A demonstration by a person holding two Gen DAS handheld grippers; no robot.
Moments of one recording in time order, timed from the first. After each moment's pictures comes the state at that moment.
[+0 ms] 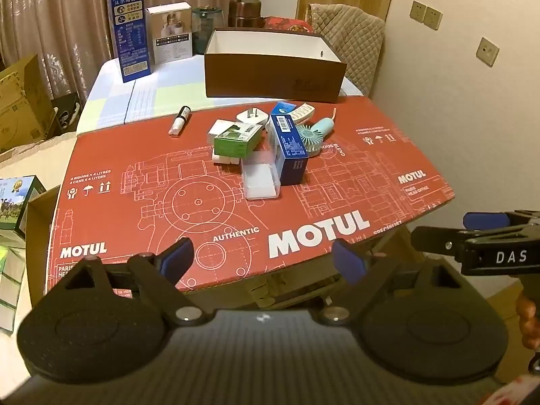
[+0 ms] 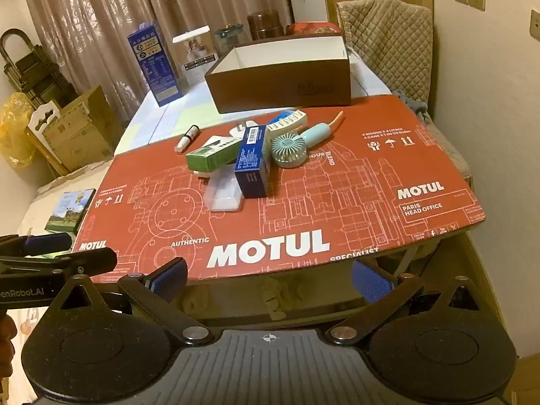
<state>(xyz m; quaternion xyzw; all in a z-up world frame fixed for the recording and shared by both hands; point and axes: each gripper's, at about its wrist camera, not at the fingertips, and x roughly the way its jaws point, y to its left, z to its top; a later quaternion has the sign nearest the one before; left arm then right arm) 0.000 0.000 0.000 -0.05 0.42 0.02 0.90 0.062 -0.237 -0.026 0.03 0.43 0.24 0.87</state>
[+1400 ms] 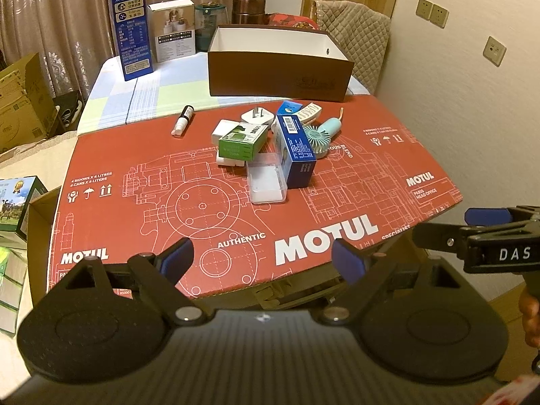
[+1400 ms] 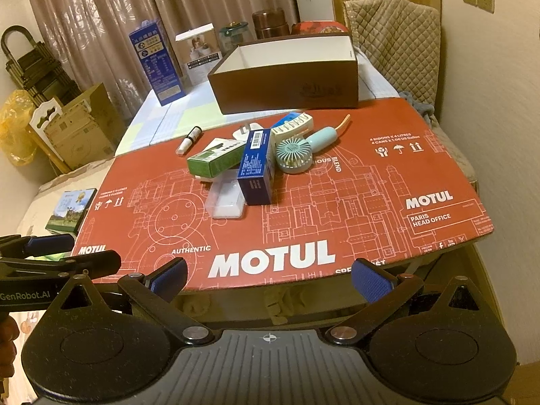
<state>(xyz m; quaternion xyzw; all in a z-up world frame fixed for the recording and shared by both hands) 0.009 0.007 -0.008 -0.05 0.42 0.03 0.90 0.082 -0.230 -0.029 0.03 0.43 0.24 0.87</state>
